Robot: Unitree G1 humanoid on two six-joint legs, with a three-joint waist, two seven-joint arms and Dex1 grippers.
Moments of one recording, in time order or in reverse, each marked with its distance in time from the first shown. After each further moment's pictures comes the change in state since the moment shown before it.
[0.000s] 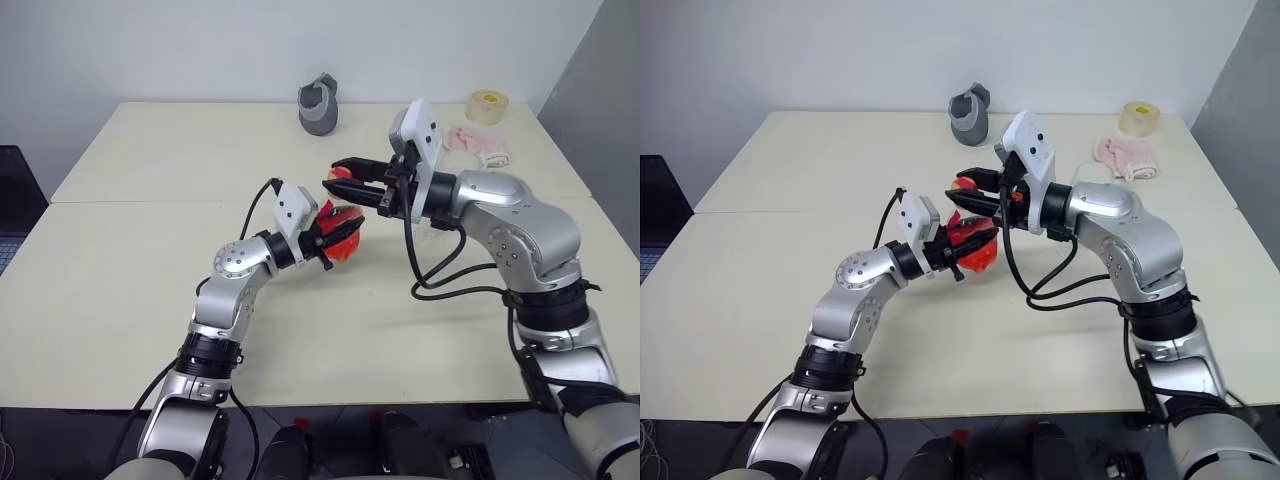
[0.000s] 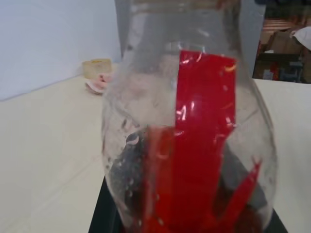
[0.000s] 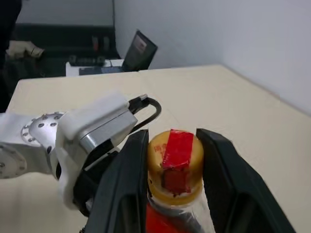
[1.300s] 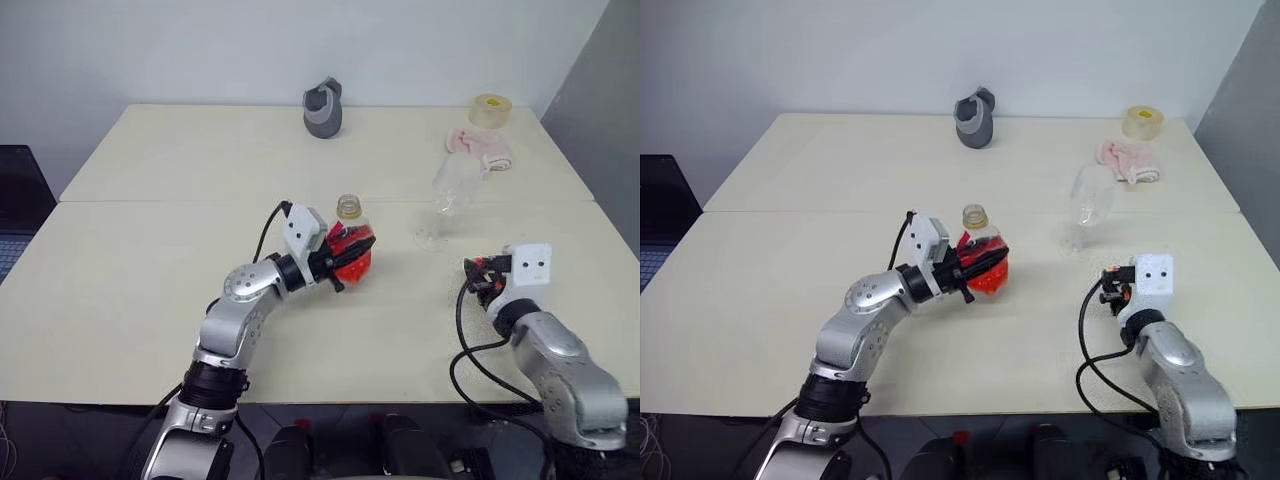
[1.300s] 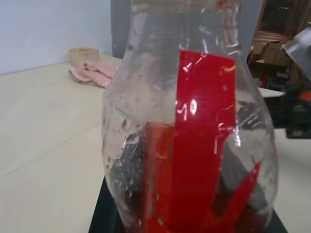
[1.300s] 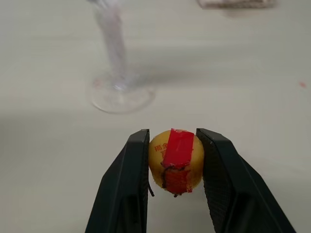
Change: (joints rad) left arm 0.094 -0.051 -0.027 -0.153 -0.026 0.108 0.059; right arm 0.825 0.151 -0.329 -0.223 -0.200 -0.027 -0.752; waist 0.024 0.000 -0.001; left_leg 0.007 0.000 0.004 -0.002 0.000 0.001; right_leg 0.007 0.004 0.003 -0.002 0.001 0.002
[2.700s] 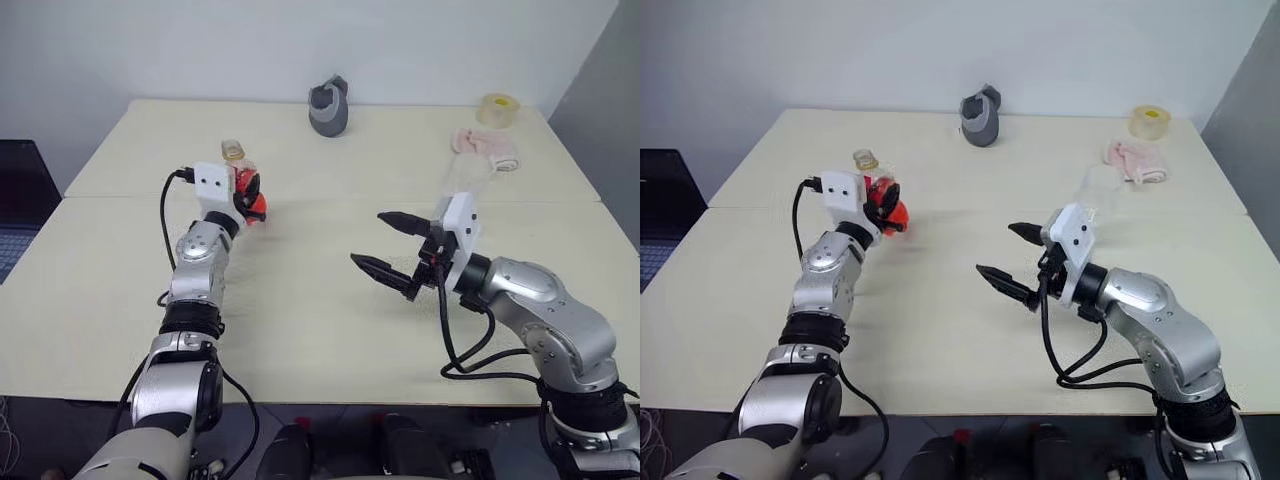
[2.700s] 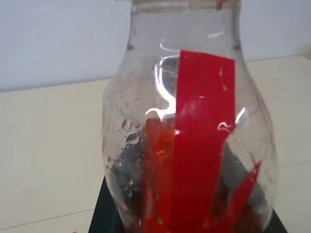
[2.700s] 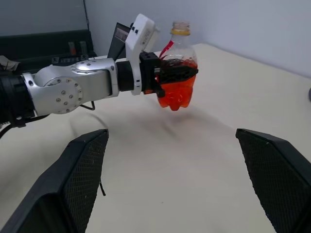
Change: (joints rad) left arm -0.308 0.091 0.290 0.798 0.164 -0.426 0.427; right arm -0.321 -0.209 0.248 -0.167 0.245 -0.016 0.572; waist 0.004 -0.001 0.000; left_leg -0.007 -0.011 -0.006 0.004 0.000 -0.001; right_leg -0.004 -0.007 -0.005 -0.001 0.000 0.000
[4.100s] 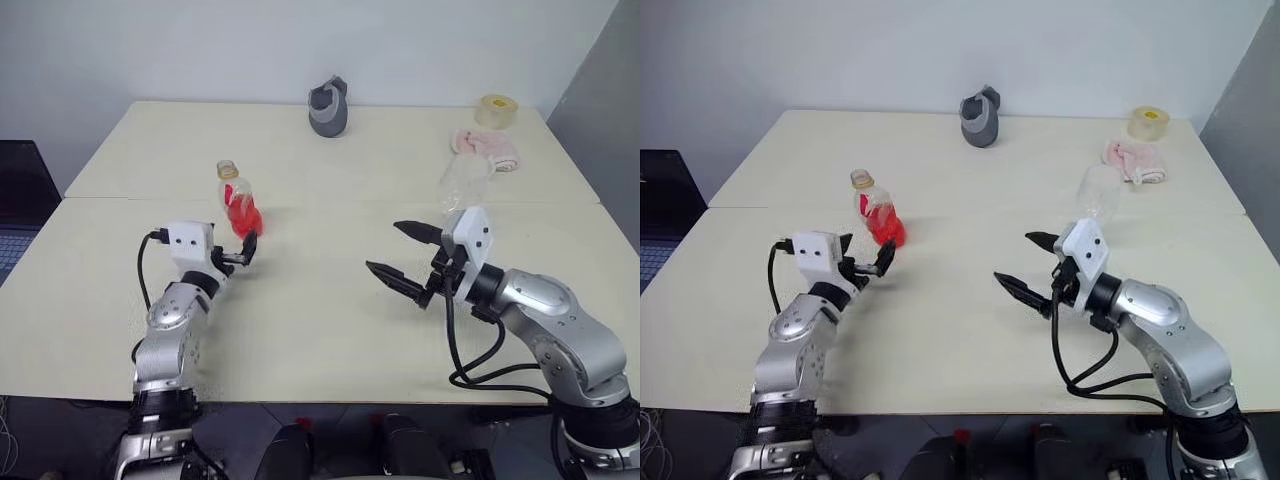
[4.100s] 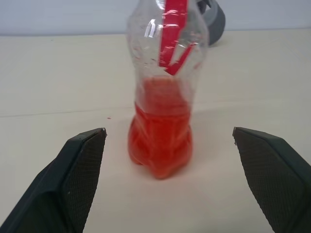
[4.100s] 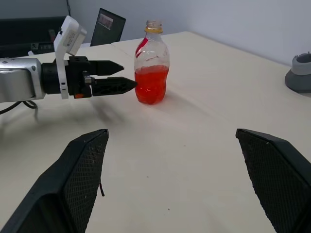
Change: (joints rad) left arm 0.521 -0.003 0.029 -0.727 -0.111 0.359 0.038; right arm 0.098 -0.031 -0.043 -0.032 -0.035 -0.025 0.008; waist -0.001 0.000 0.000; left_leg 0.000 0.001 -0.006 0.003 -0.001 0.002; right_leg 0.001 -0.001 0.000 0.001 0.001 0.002
